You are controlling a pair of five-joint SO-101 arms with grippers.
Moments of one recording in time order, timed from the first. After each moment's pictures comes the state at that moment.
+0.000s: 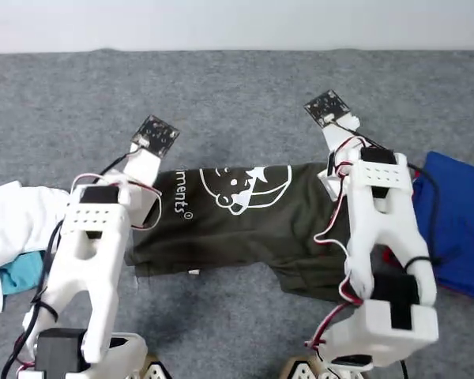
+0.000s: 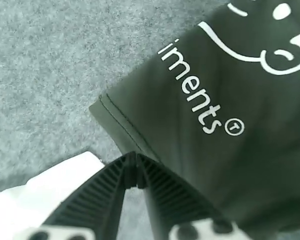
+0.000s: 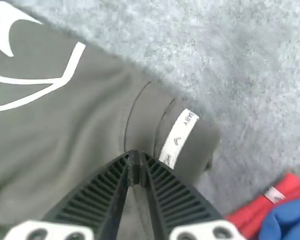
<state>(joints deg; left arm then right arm) -3.2 -15.0 42.9 49.5 -20.1 2.9 5.6 17.8 49.6 35.6</state>
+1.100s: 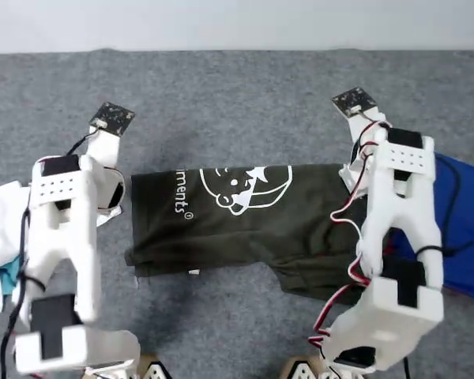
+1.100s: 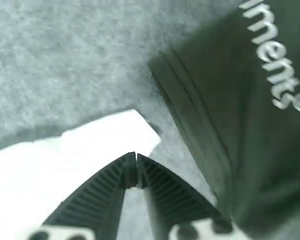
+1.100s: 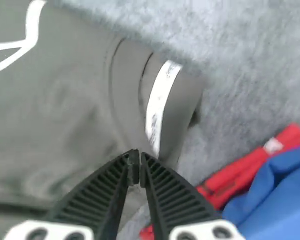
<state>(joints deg) -14.2 -4.5 23.3 69.7 -22.5 9.1 10.5 2.5 70.7 35.1</state>
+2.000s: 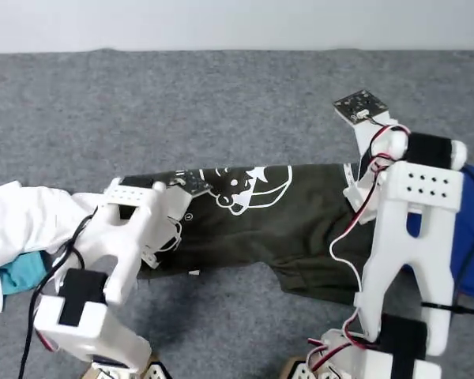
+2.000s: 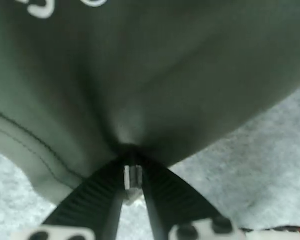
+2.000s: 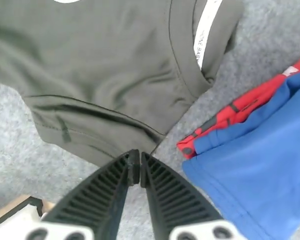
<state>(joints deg) 3.4 8.9 33.5 77.7 -23.3 8.0 -12.1 2.5 97.1 35.1</state>
